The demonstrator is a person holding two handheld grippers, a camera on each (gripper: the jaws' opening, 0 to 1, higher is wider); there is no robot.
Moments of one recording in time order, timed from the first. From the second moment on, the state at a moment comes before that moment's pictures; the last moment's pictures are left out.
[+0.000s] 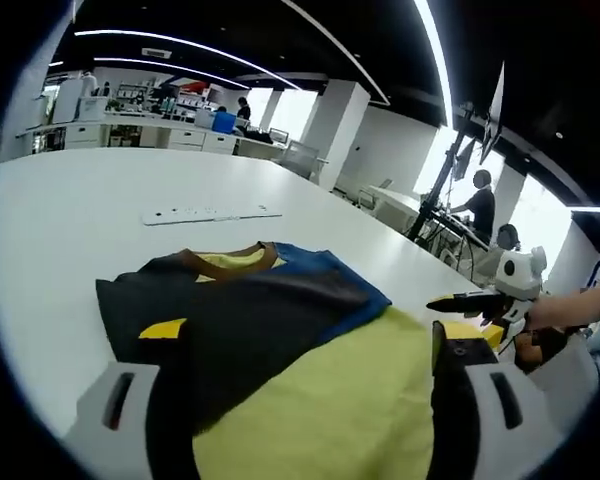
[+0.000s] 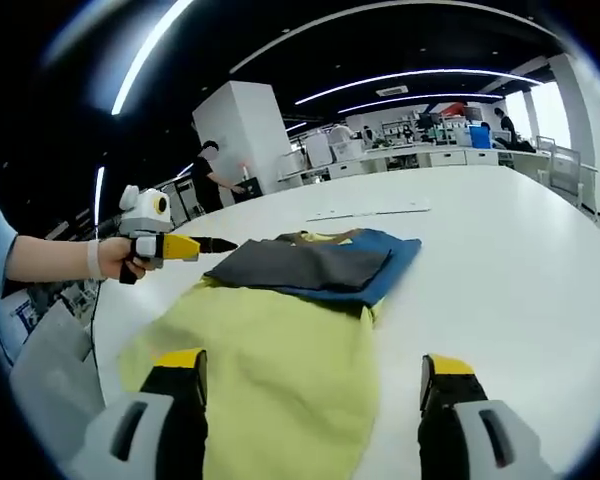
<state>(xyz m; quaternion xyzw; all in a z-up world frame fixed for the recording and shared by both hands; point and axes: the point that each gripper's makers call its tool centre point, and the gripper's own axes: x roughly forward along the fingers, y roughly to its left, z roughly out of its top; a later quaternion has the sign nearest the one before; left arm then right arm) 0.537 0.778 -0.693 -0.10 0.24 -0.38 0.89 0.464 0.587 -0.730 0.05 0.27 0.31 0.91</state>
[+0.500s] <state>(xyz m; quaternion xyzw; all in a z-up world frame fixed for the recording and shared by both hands) 0.482 0.832 -0.695 -0.08 0.24 -0.35 0.90 0.453 0.583 -0.721 0.03 0.27 0.33 0.90</state>
